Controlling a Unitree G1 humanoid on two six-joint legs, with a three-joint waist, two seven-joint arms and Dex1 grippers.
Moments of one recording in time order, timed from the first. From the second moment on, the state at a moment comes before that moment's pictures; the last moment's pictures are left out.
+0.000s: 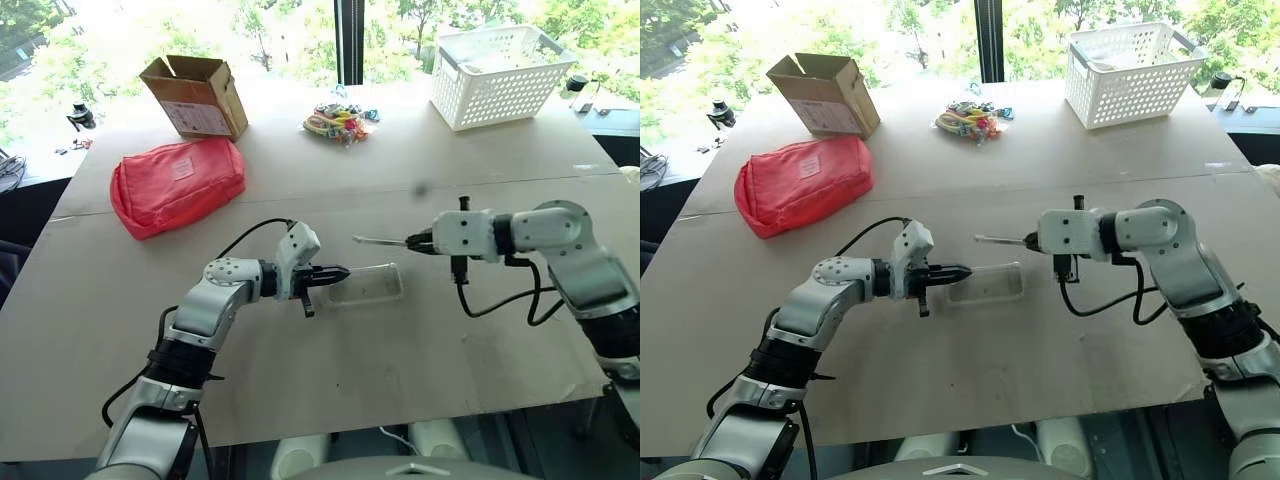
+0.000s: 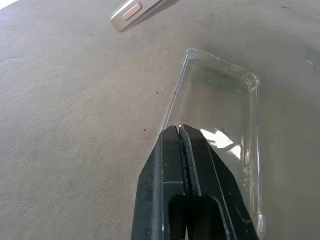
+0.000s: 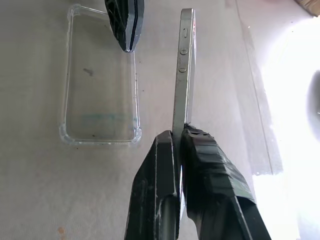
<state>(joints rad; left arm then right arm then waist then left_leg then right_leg) -0.40 0.53 -0.17 0.04 -0.32 0.48 -1.04 -0.57 -0.73 0.24 -0.21 -0.02 0.18 1.17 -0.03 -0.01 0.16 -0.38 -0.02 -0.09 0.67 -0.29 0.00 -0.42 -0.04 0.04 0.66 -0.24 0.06</state>
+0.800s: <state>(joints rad) -0.43 0.50 -0.17 0.05 -0.30 0.48 -1.03 -0.45 -0.84 0.37 -0.45 -0.24 0.23 1.09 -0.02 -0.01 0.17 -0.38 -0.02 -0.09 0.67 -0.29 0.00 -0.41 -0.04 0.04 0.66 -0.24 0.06</state>
